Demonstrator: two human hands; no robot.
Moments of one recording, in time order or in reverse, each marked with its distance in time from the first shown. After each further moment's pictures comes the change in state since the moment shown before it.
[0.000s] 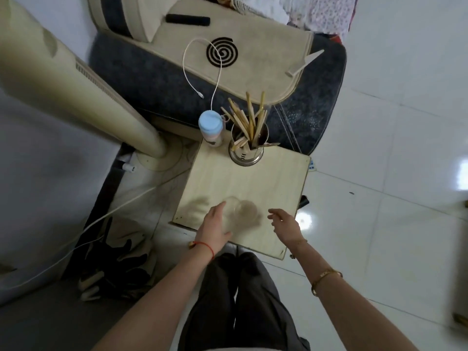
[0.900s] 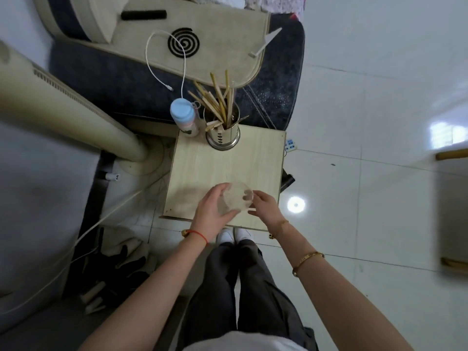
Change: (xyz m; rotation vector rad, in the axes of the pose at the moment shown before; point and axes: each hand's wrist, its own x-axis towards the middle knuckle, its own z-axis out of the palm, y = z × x) left_hand -0.034 0.032 -0.005 -0.202 0.106 0.310; right_hand -0.057 -0.014 0.013 0.436 -0.032 0.038
